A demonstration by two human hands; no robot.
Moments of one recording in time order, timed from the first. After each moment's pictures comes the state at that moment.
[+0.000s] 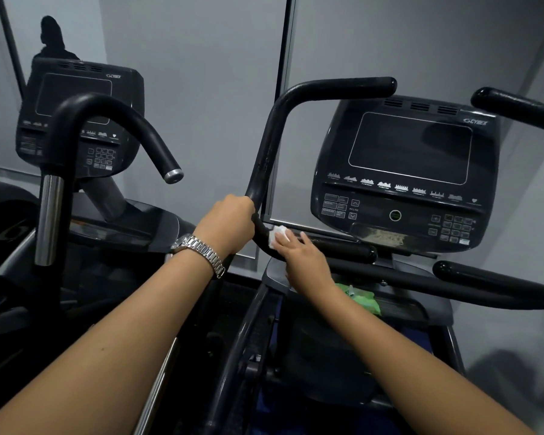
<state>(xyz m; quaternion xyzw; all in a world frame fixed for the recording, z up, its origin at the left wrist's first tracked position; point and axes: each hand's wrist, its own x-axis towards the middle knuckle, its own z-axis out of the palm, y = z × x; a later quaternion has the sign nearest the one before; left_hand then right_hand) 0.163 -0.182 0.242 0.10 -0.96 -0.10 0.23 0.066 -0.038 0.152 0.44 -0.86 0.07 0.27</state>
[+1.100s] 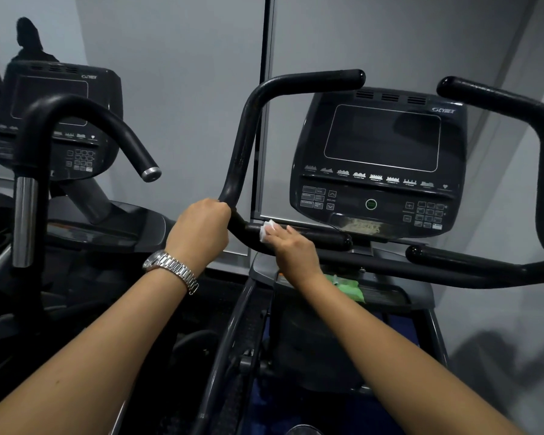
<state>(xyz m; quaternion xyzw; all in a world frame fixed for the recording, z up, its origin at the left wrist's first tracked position) 0.192 -0.156 0.234 0.12 -0.95 0.00 0.28 0.049 -0.019 0.138 0.43 -0.79 0.17 0.41</state>
